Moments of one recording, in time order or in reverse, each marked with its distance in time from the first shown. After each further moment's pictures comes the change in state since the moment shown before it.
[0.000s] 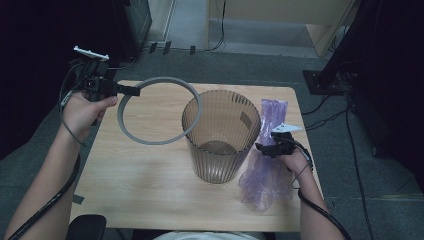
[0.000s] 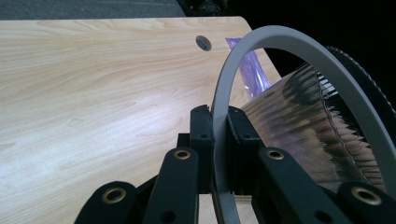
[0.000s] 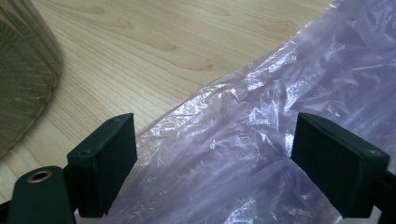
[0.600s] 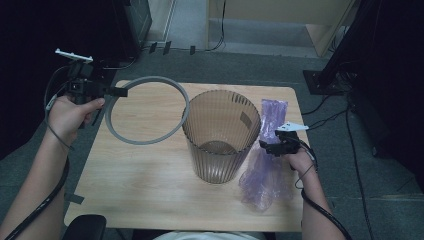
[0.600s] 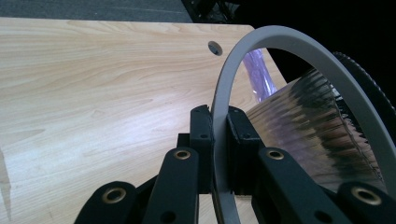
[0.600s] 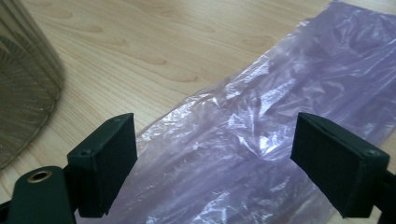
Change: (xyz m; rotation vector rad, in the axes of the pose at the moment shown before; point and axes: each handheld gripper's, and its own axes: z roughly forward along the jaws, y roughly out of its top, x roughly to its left) left arm 0.020 -0.012 -0.023 -0.037 0.020 -0.038; right arm -0.008 0.002 -0.014 -0.042 -0.007 0.022
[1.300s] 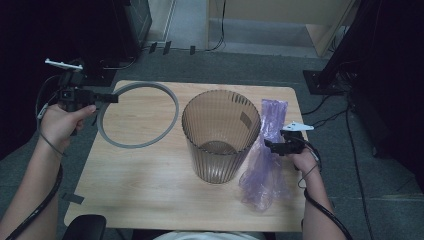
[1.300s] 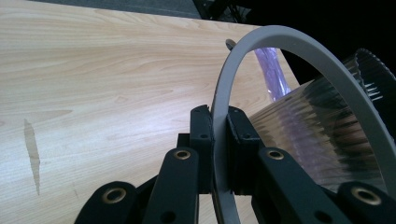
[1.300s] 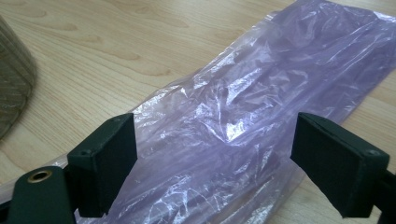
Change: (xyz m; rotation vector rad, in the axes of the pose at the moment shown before) left arm 0.028 -0.019 -0.009 -0.017 0.026 -0.044; right arm -0.013 -0.005 -0.006 -0.004 -0.043 0.021
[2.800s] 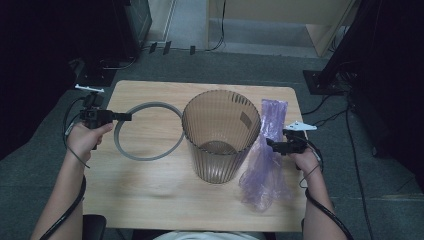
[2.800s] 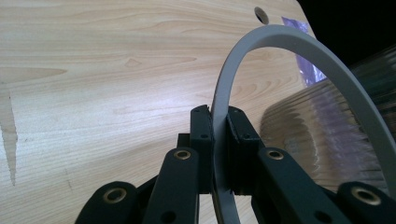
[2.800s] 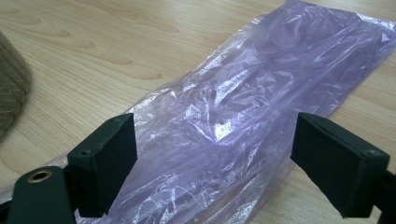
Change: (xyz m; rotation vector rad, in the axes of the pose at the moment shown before) left arm 0.041 -0.044 0.067 0.058 0.019 -0.038; right arm -0.004 0.000 -0.005 -0.010 -0.015 0.022
